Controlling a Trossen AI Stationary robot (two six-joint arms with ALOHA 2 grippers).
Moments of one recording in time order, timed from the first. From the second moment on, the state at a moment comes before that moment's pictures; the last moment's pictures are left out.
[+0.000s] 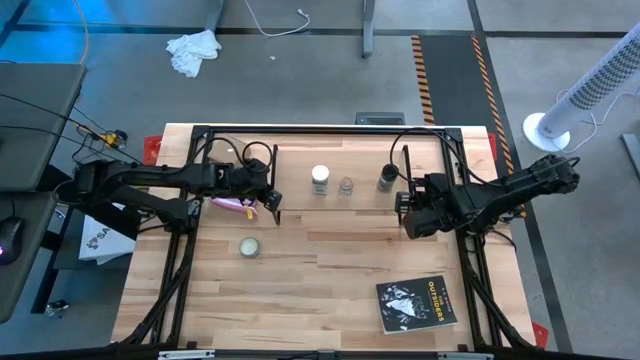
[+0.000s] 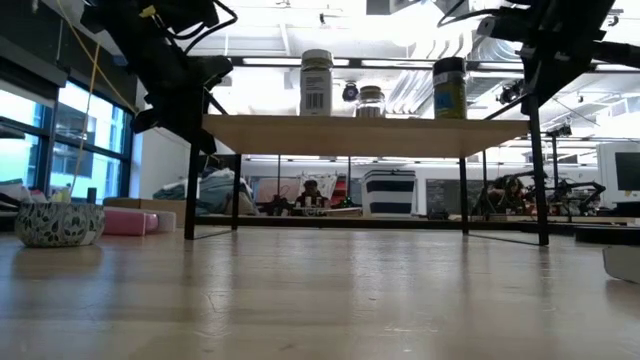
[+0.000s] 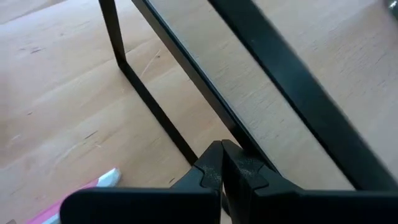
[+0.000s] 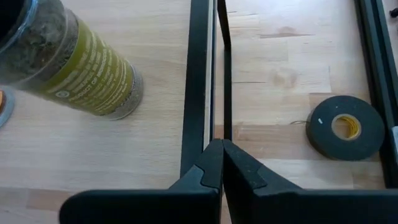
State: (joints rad) left arm 0.14 1.17 0.75 -0.52 -0.27 -0.76; right arm 0.32 1.23 1.04 -1.35 0.61 1.88
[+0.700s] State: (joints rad) left arm 0.18 0.87 0.76 -0.54 -0.26 -0.59; right arm 0.40 1.06 1.04 -1.47 0.60 1.80
